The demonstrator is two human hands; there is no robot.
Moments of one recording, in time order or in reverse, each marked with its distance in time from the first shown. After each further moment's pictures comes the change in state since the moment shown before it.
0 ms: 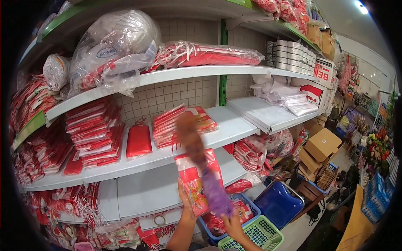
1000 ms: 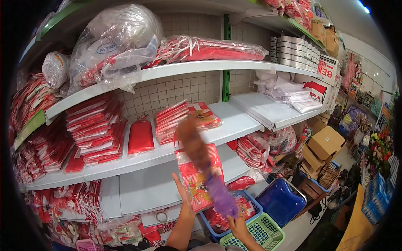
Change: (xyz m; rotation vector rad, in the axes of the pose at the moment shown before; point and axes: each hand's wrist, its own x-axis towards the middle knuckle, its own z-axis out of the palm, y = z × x) left_hand 0.009 0.012 -0.004 -0.180 -0.103 -0.148; right_hand -0.008 0.026 0.002 -0.087 0.042 -0.138
